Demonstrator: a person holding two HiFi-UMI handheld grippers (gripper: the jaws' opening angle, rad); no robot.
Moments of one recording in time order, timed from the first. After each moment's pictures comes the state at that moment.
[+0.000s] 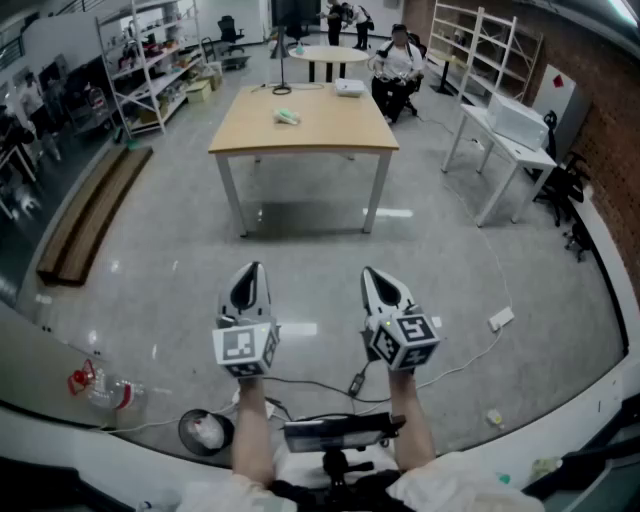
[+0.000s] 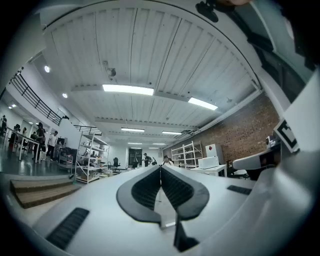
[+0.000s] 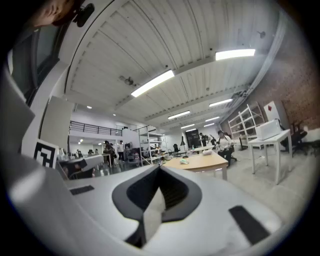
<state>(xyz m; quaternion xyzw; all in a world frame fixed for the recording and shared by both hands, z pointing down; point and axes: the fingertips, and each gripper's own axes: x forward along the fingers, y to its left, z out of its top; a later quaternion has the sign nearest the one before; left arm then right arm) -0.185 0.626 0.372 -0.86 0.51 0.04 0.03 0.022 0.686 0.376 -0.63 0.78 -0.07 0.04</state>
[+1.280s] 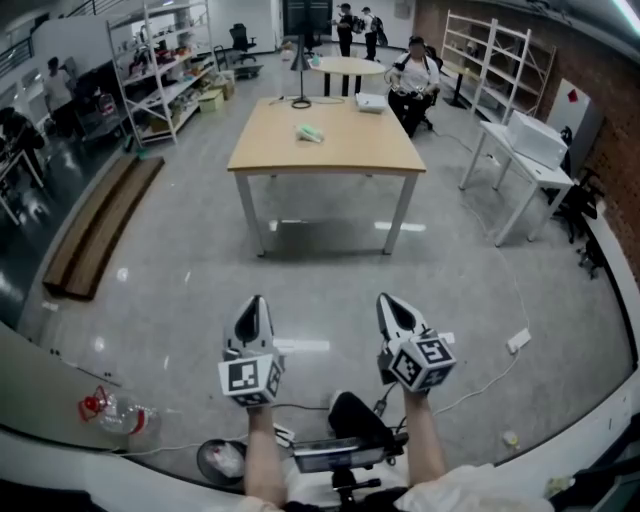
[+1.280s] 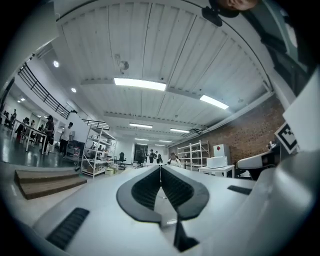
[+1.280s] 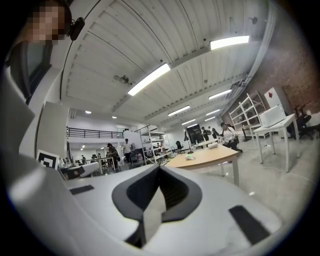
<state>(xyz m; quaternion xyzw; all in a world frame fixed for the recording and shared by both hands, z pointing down) -0.268 0.533 0.406 -0.84 0.53 0.07 0.00 -0.026 0.589 0.404 -0.60 0.79 -0.10 0.07</state>
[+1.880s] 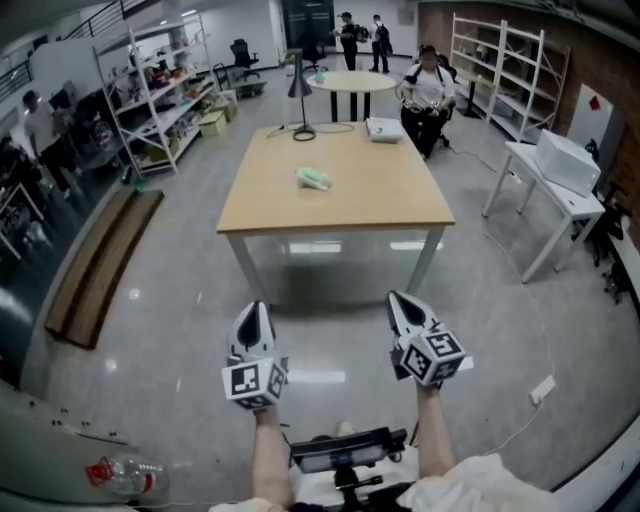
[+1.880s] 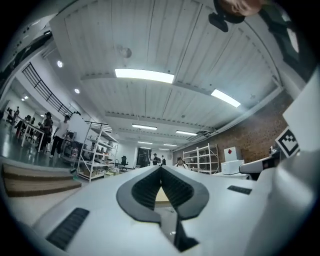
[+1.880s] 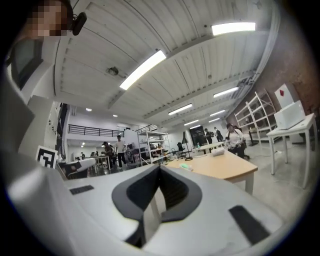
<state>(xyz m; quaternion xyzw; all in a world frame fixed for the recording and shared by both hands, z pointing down) -0.171 0.167 0.396 -0.83 0.54 0.10 0.00 0.097 0.215 0.401 -0.60 0.80 -0.08 0.06</state>
